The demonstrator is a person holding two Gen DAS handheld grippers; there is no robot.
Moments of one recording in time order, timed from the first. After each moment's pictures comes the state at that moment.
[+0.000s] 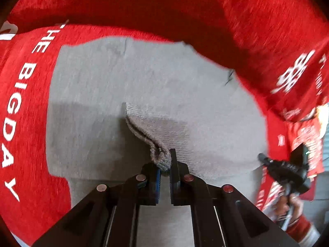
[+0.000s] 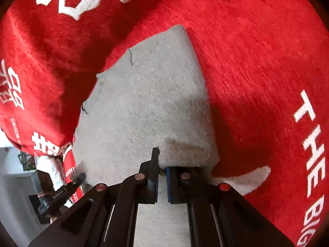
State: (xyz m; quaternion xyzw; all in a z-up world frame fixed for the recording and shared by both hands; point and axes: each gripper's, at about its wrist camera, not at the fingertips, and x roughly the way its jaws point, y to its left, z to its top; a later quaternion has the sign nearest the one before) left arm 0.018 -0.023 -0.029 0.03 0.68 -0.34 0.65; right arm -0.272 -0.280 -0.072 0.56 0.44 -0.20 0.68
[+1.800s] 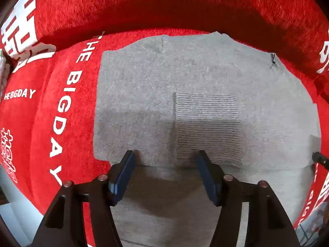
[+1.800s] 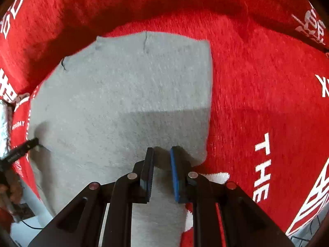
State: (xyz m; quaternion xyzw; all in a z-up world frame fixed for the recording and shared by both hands) left arm -0.011 -0.030 -0.016 0.20 0.64 -0.21 0.71; right arm -0.264 -0.268 -0.029 0.33 0.58 -0.22 0.71
